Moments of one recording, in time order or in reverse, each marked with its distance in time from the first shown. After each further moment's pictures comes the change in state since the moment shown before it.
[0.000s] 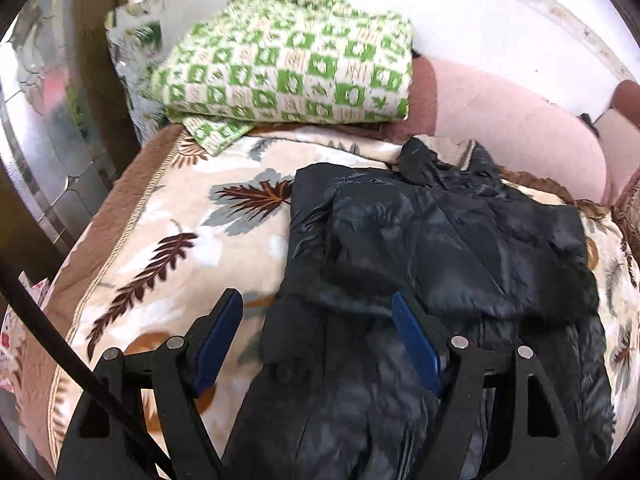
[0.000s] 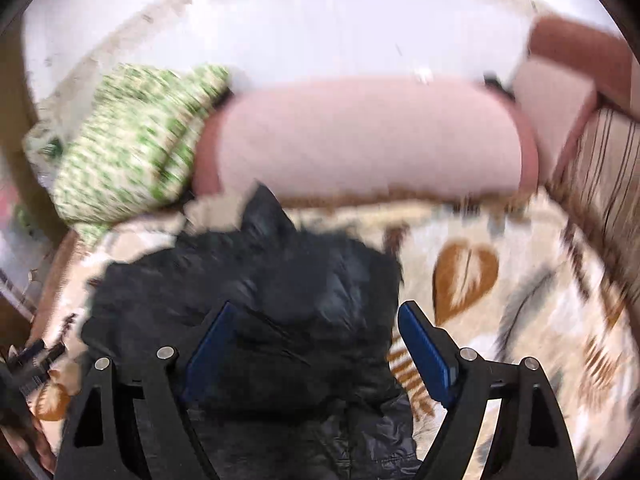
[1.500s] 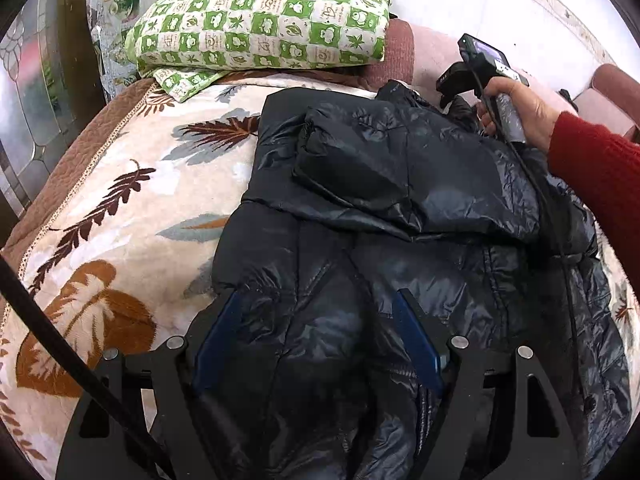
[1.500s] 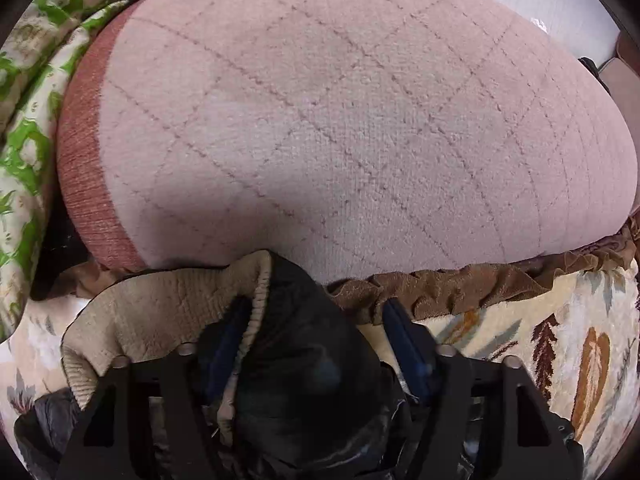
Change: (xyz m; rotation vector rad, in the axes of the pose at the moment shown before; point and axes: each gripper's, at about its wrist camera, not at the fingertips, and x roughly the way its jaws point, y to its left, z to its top) left arm 0.050 -0.003 -0.060 0.017 0.072 -0.106; right arm 0.366 0.073 0.089 0.037 0.332 -0.121
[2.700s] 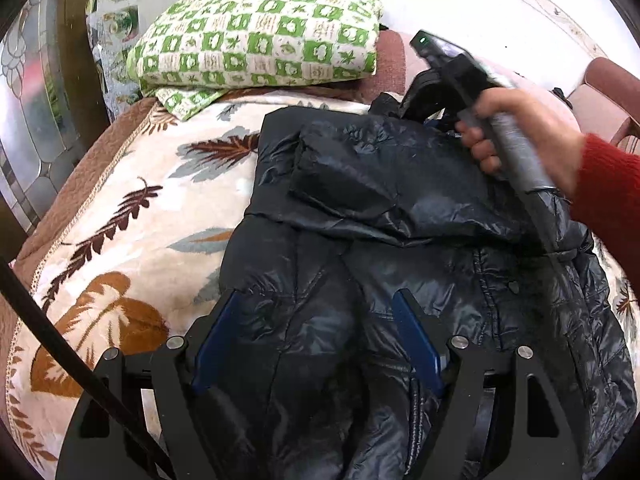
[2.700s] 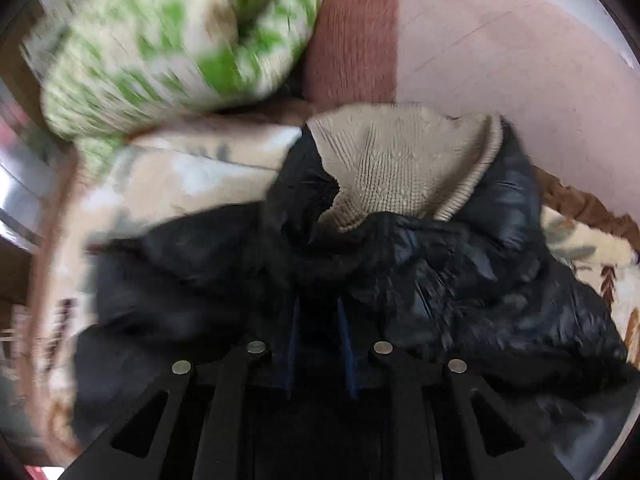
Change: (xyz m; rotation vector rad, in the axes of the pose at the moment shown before) left arm -0.013 -0.004 0.000 0.021 -0.032 0.012; right arm -0.042 0.085 -0.096 -0.245 0.113 0.189
